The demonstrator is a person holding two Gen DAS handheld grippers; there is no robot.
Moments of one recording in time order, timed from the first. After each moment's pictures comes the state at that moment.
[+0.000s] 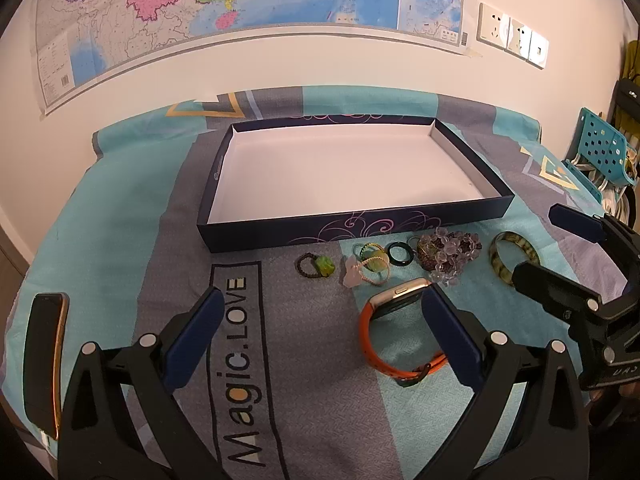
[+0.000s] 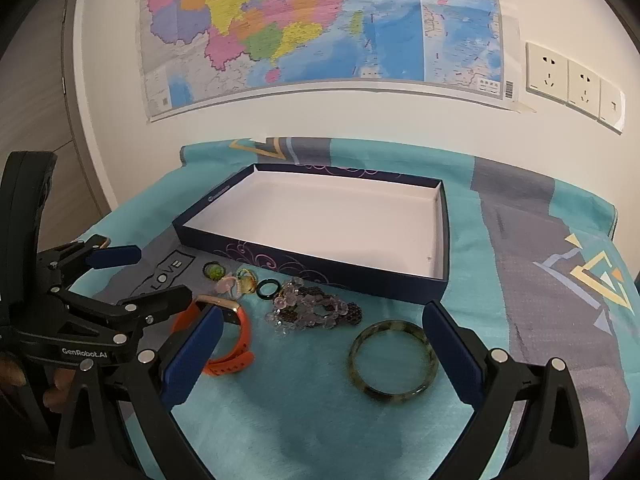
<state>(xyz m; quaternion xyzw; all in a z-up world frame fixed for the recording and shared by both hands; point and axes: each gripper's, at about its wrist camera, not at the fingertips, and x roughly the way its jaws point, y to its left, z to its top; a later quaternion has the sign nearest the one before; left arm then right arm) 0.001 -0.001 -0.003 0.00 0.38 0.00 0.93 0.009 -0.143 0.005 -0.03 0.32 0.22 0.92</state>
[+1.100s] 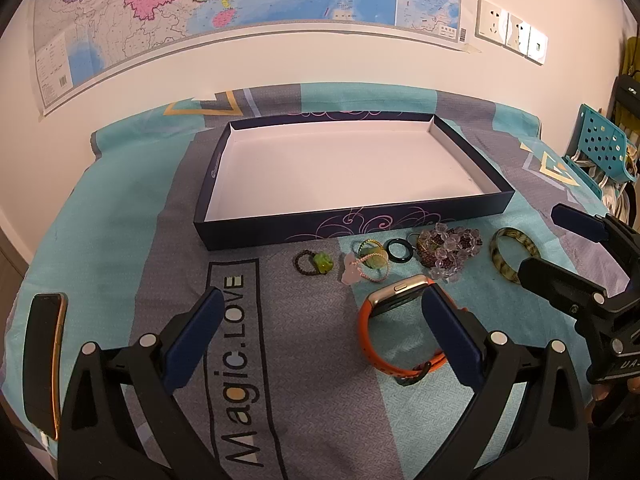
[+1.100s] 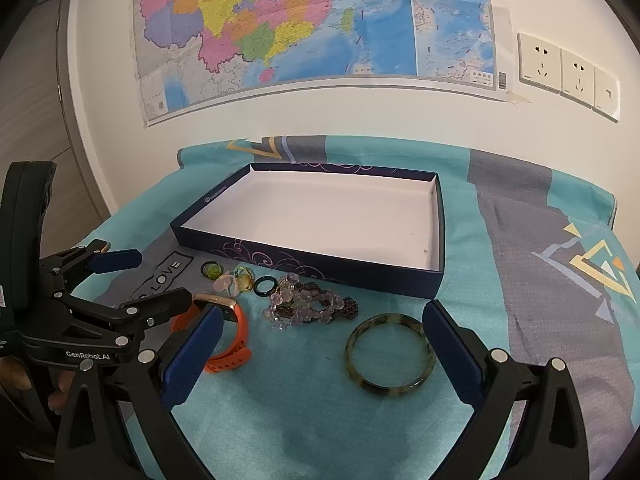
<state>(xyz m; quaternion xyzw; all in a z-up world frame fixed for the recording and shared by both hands) 0.002 -0.003 -0.006 0.00 0.38 0.00 0.92 0.010 -0.150 0.003 -0.01 0.33 0.21 0.92</state>
